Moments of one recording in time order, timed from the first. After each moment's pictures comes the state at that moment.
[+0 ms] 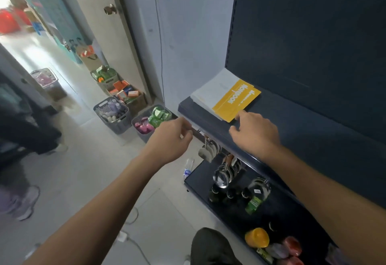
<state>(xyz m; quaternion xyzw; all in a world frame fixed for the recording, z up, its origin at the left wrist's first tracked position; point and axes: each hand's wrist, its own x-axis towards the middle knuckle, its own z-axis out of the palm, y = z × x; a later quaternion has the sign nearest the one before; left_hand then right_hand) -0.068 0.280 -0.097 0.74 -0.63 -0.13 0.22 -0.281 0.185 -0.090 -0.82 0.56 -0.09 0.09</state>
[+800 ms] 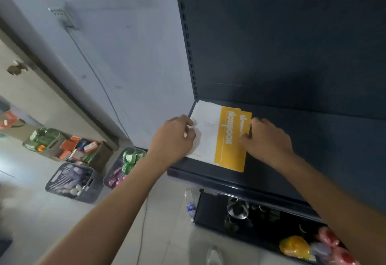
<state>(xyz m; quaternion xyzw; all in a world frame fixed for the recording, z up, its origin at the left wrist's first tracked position) -0.005 0.043 -0.093 0.61 -0.76 -0.12 0.17 -0.243 0.071 -0.108 -0.63 0.75 -0.12 0.12</state>
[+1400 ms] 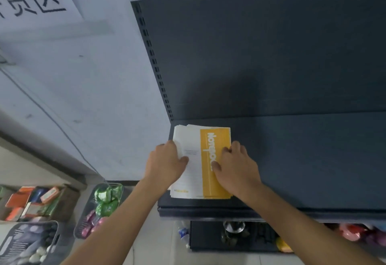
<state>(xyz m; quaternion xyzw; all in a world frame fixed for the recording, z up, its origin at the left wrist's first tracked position) -0.015 -0.013 -0.112 0.63 -0.76 -0.15 0.05 -0.185 0.070 -0.127 -0.59 0.79 -0.09 0.13</state>
